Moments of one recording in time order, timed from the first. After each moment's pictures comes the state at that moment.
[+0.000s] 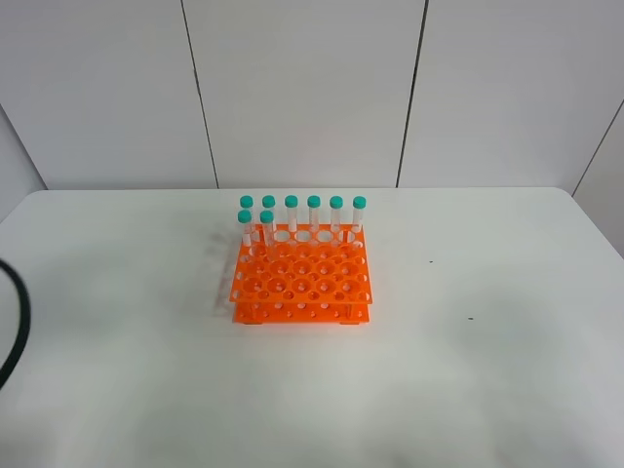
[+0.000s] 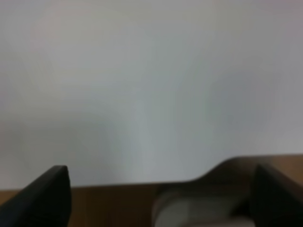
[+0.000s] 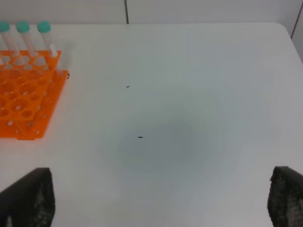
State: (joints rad) left arm 0.03 0.56 -0.54 -0.05 1.05 0.06; right arm 0.05 0.00 -0.49 0.02 1.03 0.00
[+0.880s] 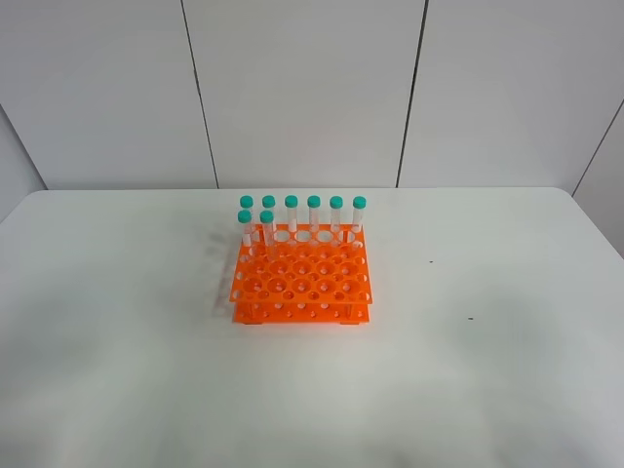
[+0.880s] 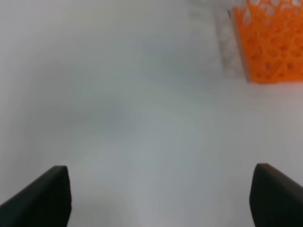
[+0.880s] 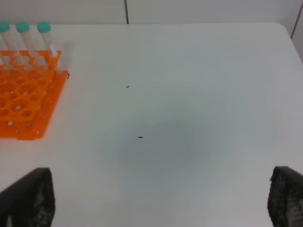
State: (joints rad) left arm 0.03 0.01 -0.49 -0.05 1.05 0.06; right arm 0.05 0.00 -0.49 0.02 1.03 0.00
